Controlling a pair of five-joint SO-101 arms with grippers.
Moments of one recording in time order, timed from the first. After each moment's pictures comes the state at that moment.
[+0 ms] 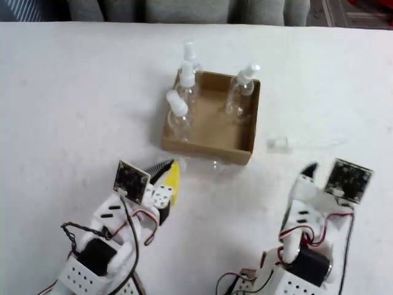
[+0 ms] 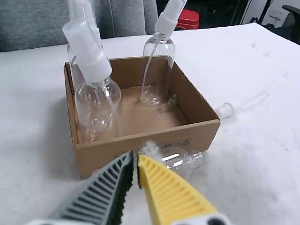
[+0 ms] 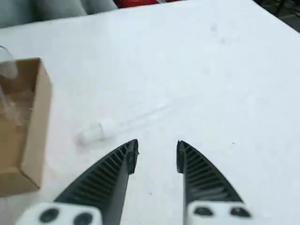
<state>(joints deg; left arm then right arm) 26.3 -103.9 97.1 37.4 8.6 25.5 -101.9 79.6 57.1 6.5</state>
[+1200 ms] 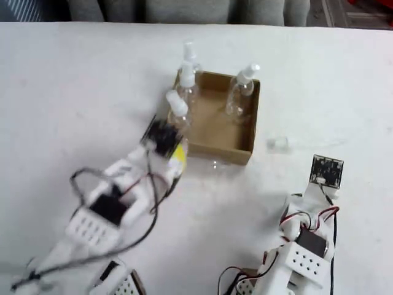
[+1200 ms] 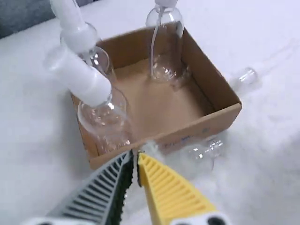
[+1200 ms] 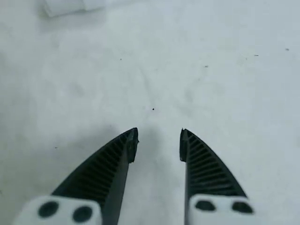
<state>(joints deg) 24.7 -48.5 62.1 35.0 -1.4 26.1 -76.0 93.5 40.3 15.6</state>
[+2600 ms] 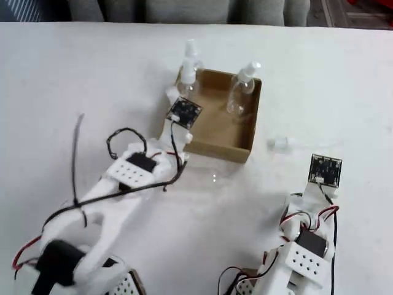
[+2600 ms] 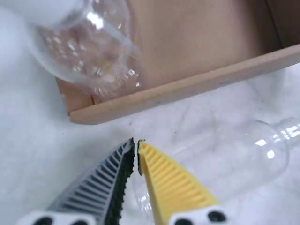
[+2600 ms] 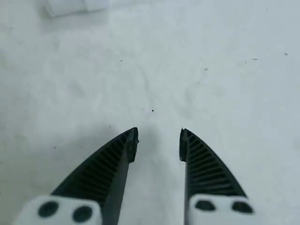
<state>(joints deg) 20.2 -17.5 51.3 33.5 -1.3 26.0 -76.0 93.5 39.7 16.6</state>
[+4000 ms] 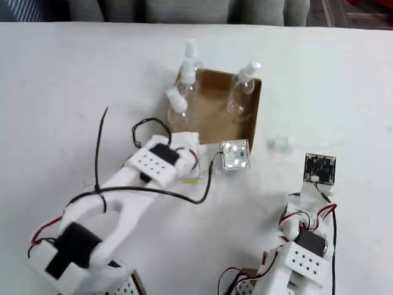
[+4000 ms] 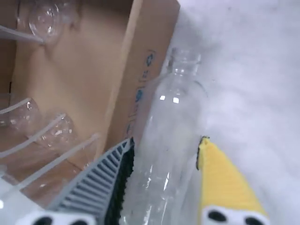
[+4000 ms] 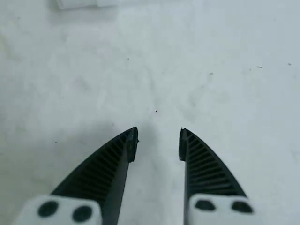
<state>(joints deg) 27.4 -4.4 38.0 38.4 -52.3 25.1 -76.0 93.5 39.7 19.8</state>
